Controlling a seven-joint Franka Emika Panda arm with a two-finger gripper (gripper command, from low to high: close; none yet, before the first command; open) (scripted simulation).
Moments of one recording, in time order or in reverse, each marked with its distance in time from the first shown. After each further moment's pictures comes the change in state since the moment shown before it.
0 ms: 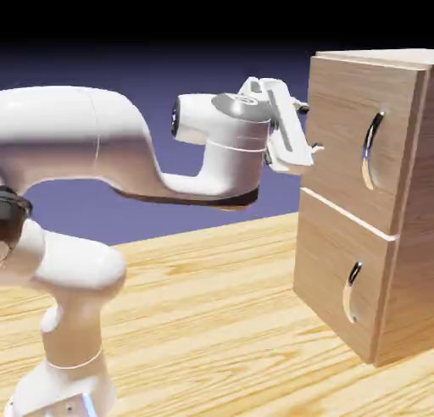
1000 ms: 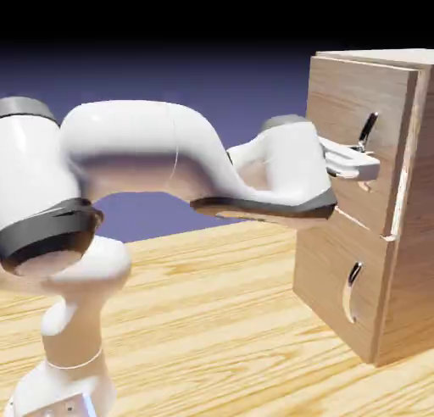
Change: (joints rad) arm 0.160 0.152 -0.172 0.122 -0.626 -0.139 0.033
